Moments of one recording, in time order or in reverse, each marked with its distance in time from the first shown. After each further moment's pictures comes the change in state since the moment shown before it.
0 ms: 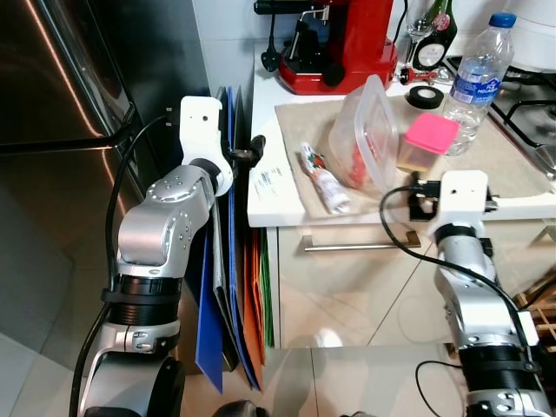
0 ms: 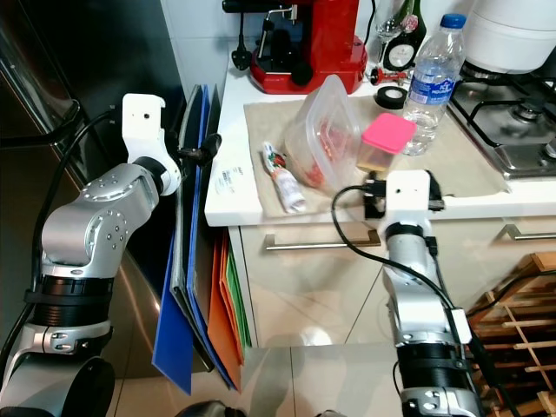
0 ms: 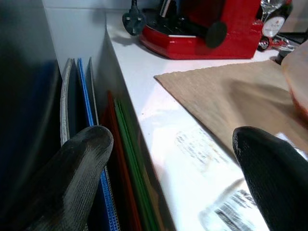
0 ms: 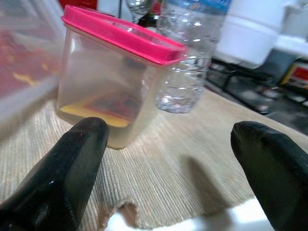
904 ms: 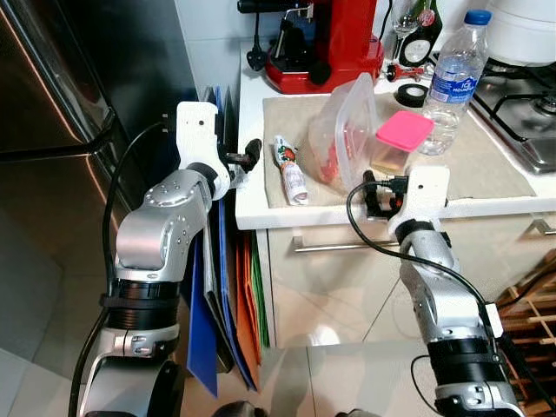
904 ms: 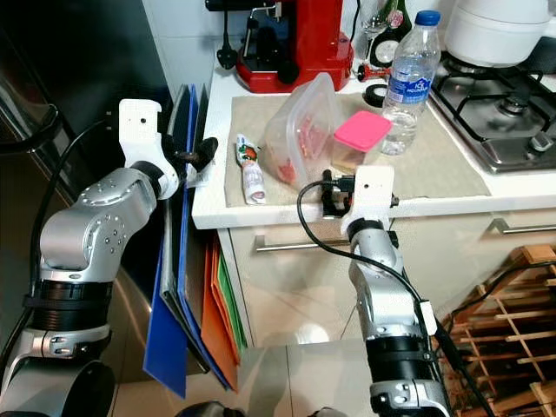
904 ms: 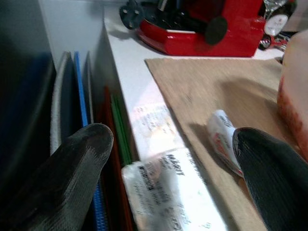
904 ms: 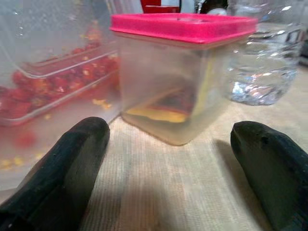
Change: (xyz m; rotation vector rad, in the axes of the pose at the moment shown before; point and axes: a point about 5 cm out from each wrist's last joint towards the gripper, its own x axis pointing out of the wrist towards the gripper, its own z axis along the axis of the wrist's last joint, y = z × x) left arm 0.000 0.002 0.000 -0.022 -0.006 0.027; right arm 0.000 0.054 0.017 0.246 0.046 0.239
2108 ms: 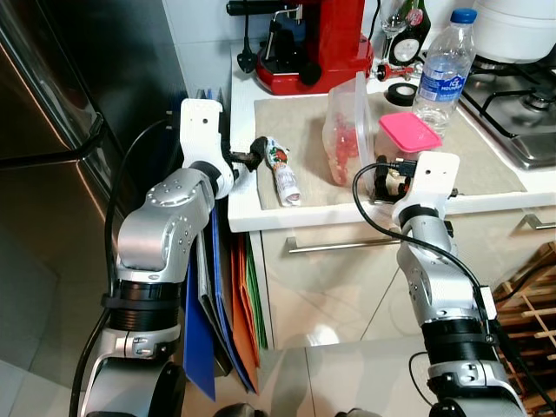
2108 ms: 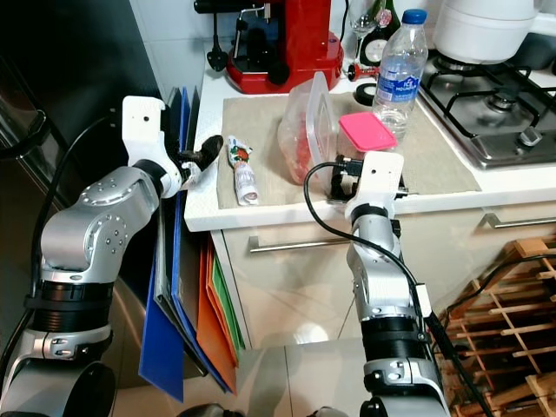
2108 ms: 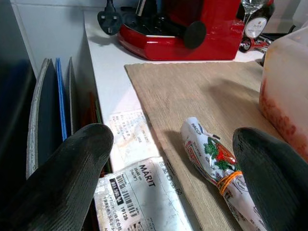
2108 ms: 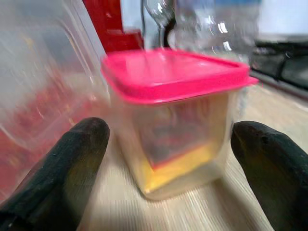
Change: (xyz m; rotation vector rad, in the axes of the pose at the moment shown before) left arm -0.002 -0.002 0.000 -0.003 -0.014 -0.020; right arm 0.021 0.009 0.023 0.062 -0.083 -0.039
